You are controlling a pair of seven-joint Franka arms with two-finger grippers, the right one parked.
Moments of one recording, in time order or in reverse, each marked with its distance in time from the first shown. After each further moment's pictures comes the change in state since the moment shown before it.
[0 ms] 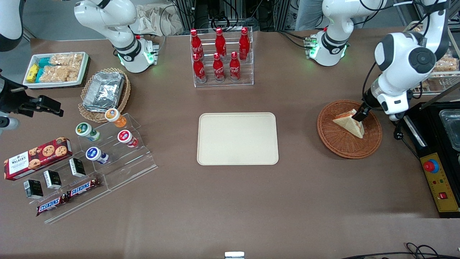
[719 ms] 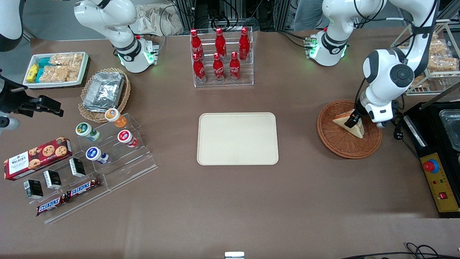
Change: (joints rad) arm 0.007 0.142 0.000 -0.066 0.033 0.220 0.001
